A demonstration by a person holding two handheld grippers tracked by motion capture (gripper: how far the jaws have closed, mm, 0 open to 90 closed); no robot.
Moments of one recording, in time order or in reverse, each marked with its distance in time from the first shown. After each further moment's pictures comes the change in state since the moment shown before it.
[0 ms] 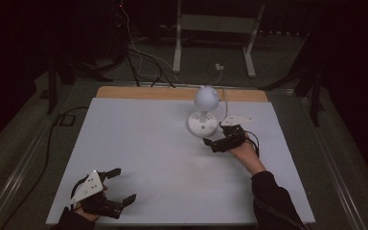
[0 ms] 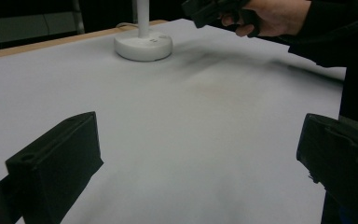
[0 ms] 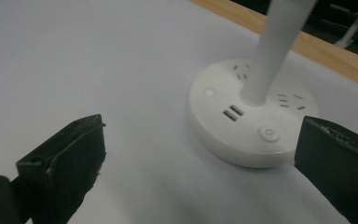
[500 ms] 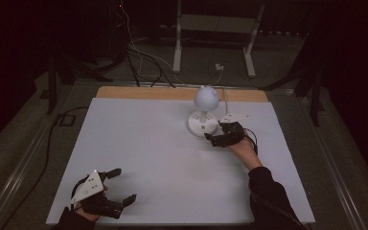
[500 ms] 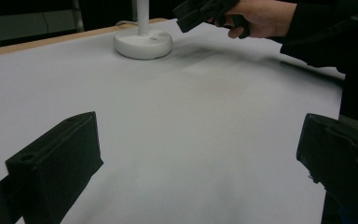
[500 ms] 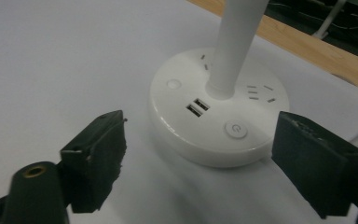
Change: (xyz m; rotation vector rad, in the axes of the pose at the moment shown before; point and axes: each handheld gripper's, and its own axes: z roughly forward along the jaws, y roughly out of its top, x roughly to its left) left arm 0.000 -0.001 0.001 0.006 -0.001 -0.001; right arm -0.015 -0.003 0.017 0.032 -0.066 -0.002
